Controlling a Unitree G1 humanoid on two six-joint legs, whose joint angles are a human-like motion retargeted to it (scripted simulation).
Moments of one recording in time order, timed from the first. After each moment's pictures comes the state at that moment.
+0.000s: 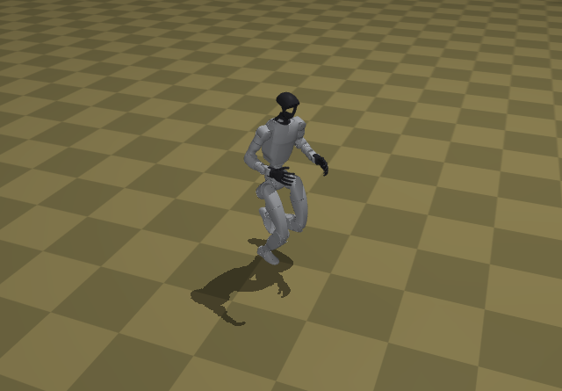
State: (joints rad) left arm 0.13 0.40 -0.17 -0.15 -0.13 -0.25 -0.01; right arm 0.10 -0.38 0.00 -0.21 0.07 -0.18 -0.09; waist 0.00 -0.01 0.33; left_leg -0.11 0.10 0.06 1.63 -0.44 0.06; right_leg -0.32 0.11 -0.08 1.16 -0.72 -0.09
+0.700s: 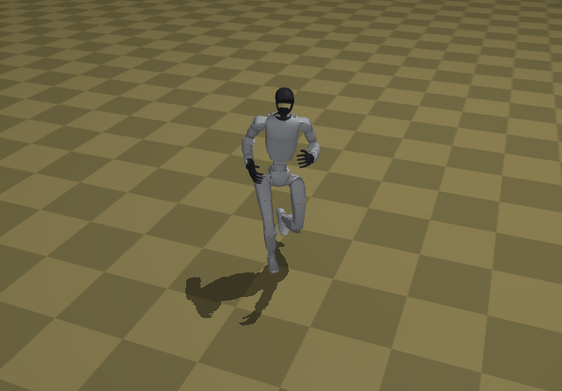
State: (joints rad) left arm 0.08 0.43 -0.21 -0.30 -0.03 -0.37 0.04; right arm 0.37 -0.37 0.13 -0.14 0.26 -0.22 0.10; waist -0.10 0.00 0.15; left_leg -0.04 0.11 0.13 1.31 -0.31 -0.06; right_leg -0.49 0.11 -0.12 0.90 -0.48 0.03
